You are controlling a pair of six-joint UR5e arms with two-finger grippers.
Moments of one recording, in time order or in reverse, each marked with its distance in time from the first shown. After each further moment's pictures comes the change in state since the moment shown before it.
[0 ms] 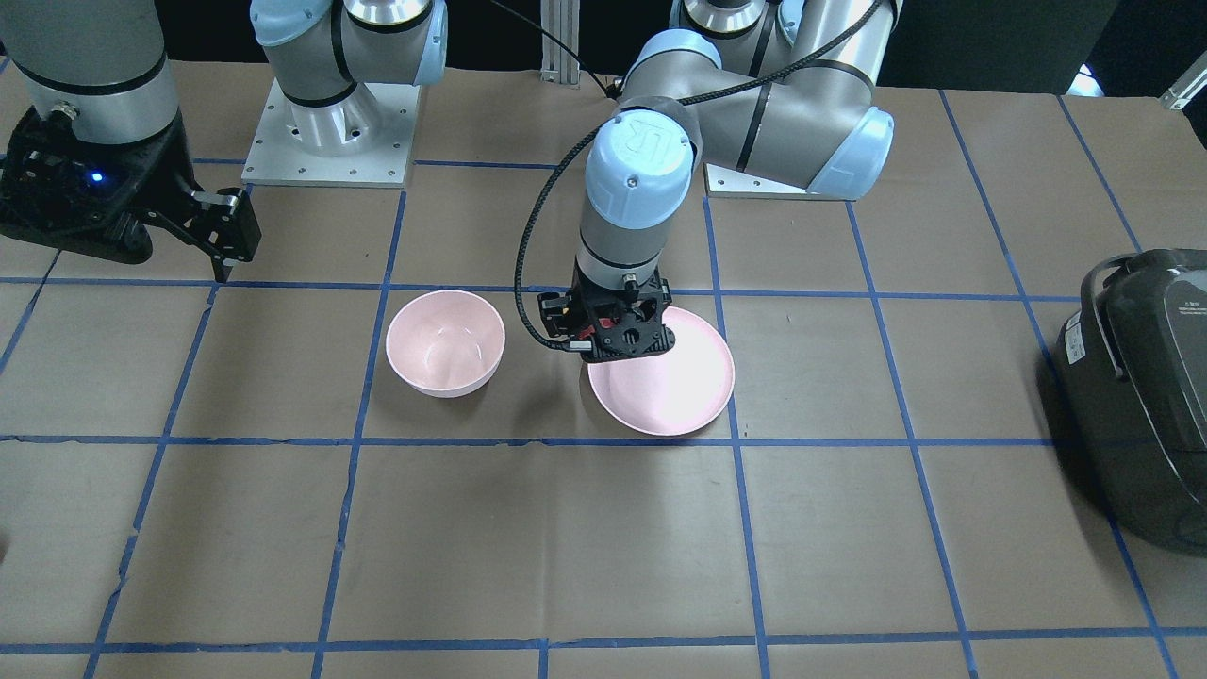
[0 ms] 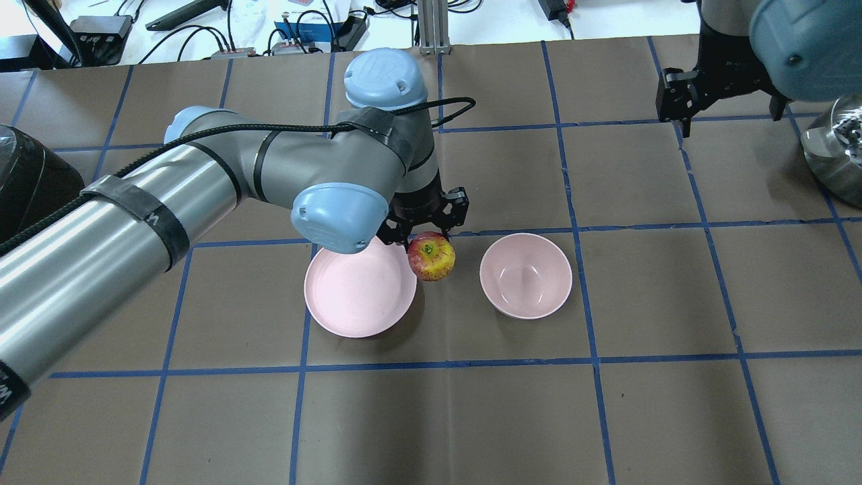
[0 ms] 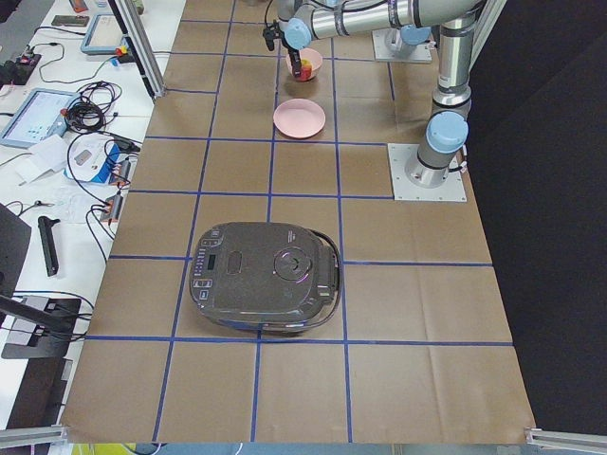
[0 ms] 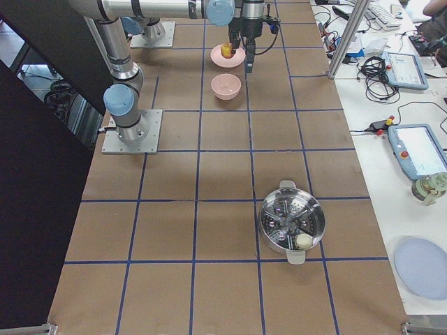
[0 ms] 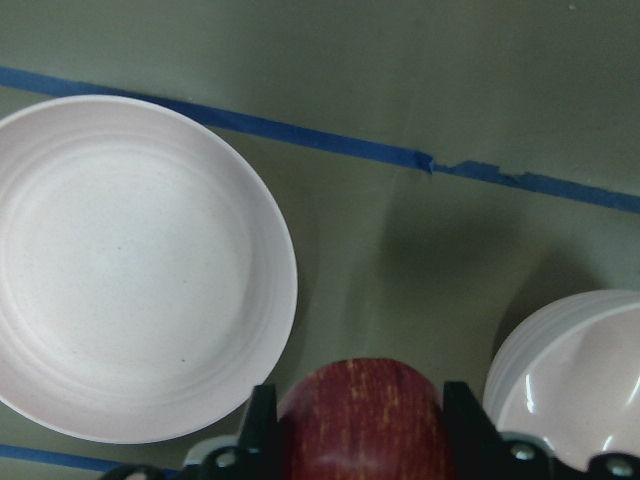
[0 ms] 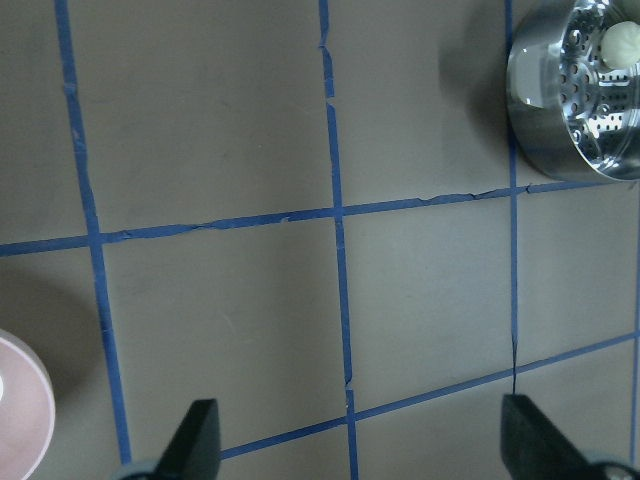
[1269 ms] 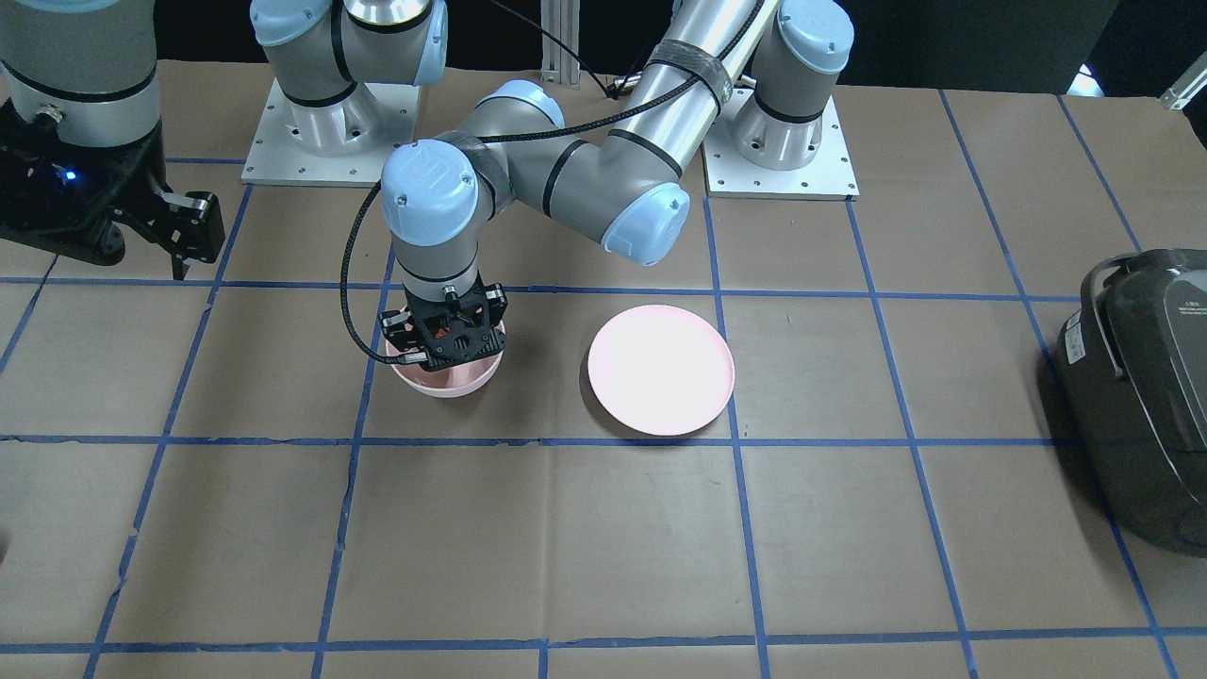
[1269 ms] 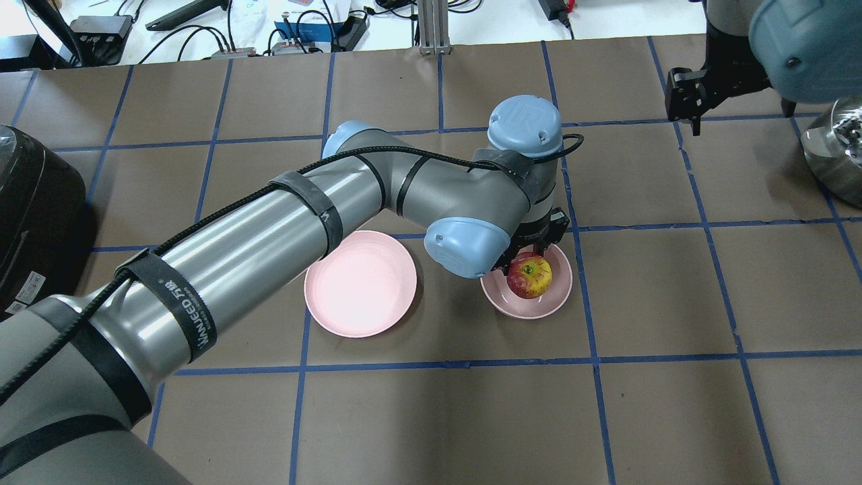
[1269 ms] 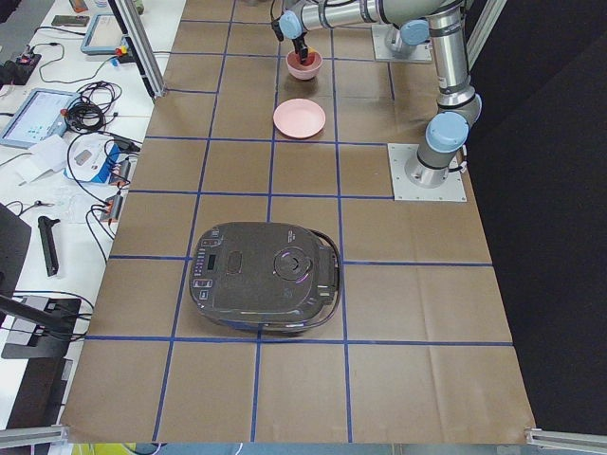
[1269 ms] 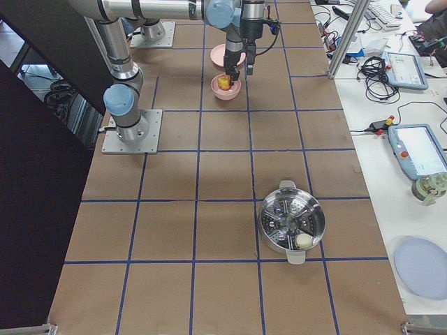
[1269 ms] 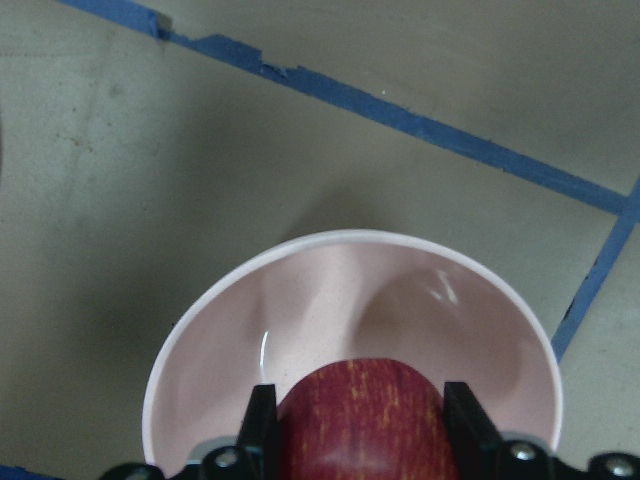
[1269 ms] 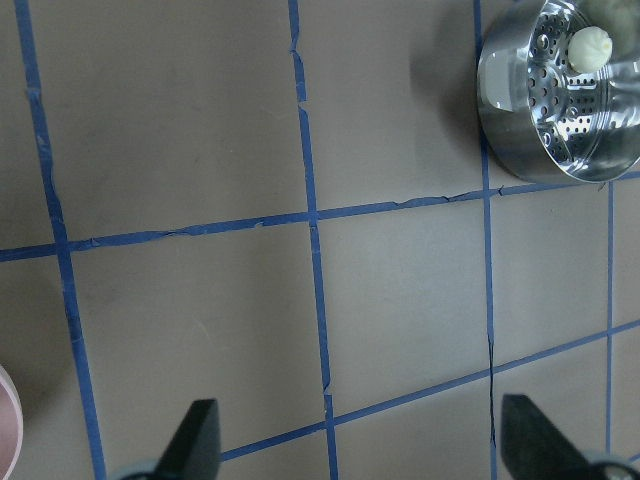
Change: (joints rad) left arm -0.183 -0.205 0.144 0.085 -0.038 -0.293; right arm -0.004 0.001 0.003 -0.009 -0.018 0.004
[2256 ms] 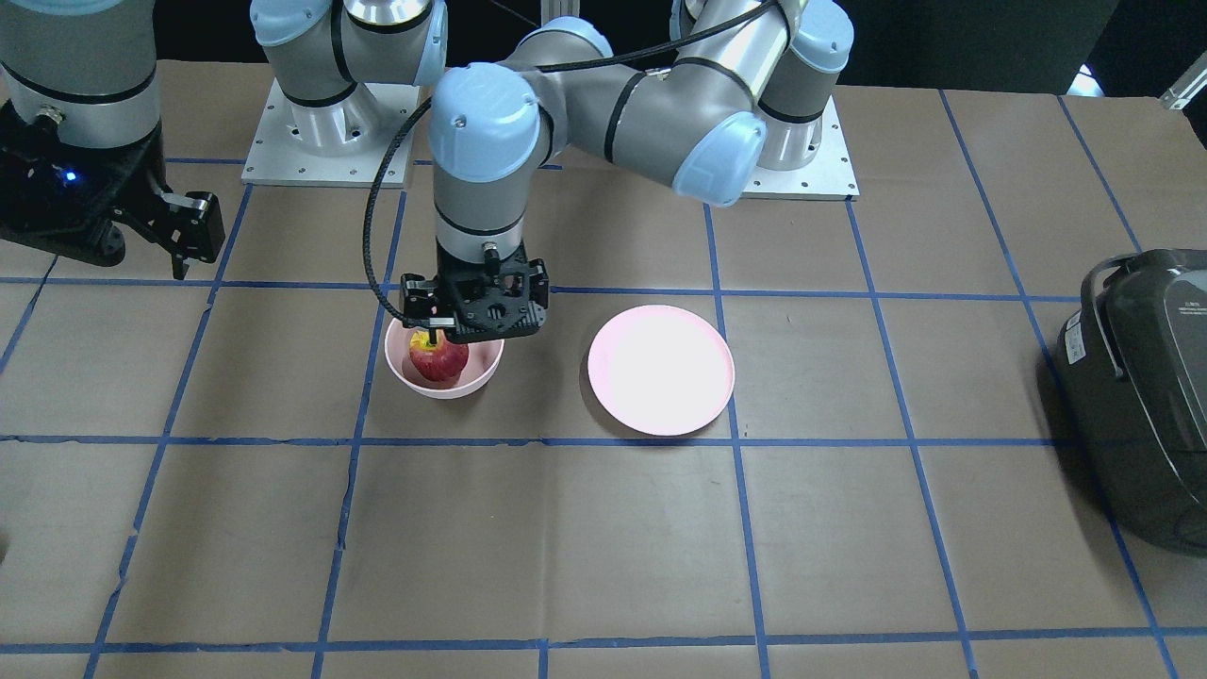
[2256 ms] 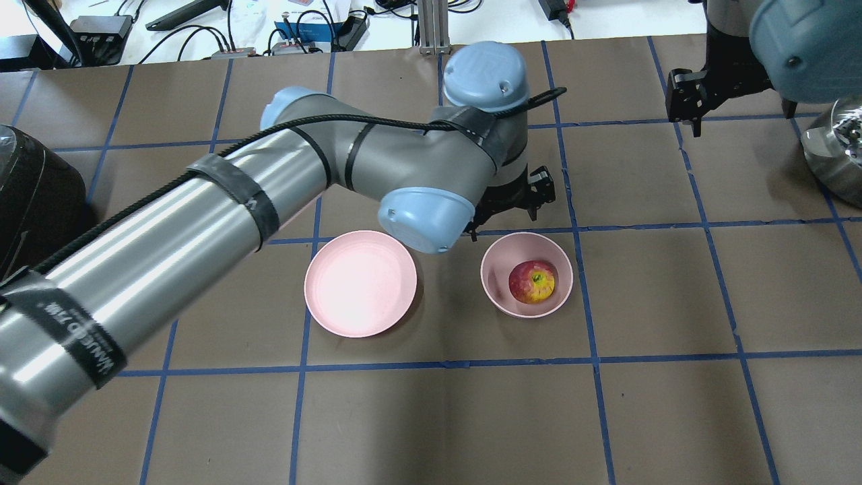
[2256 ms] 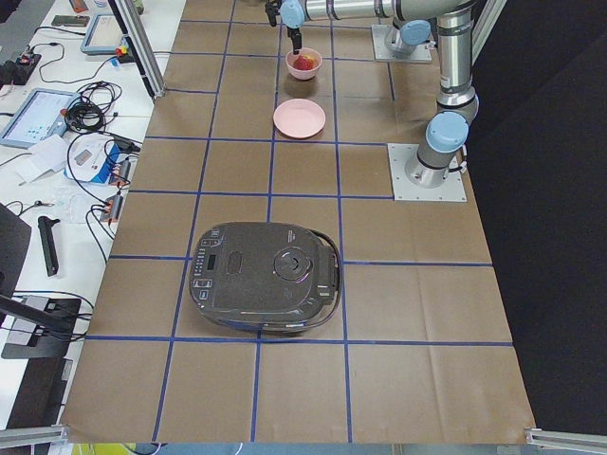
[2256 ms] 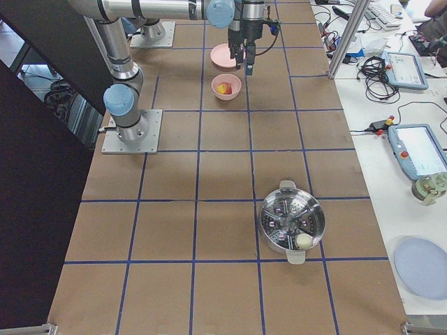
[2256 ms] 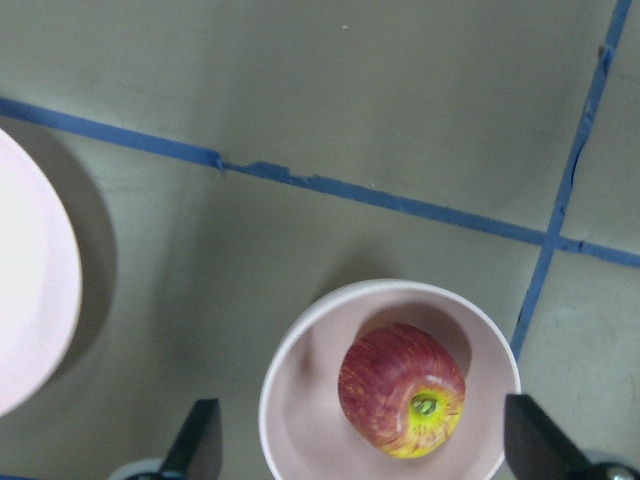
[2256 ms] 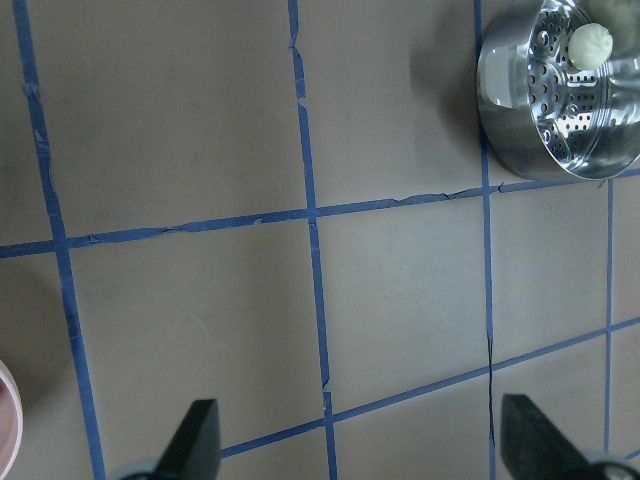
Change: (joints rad) left arm 0.105 0.168 -0.008 -0.065 0.009 0.222; right arm 0.000 0.000 0.000 0.005 -0.001 0.000
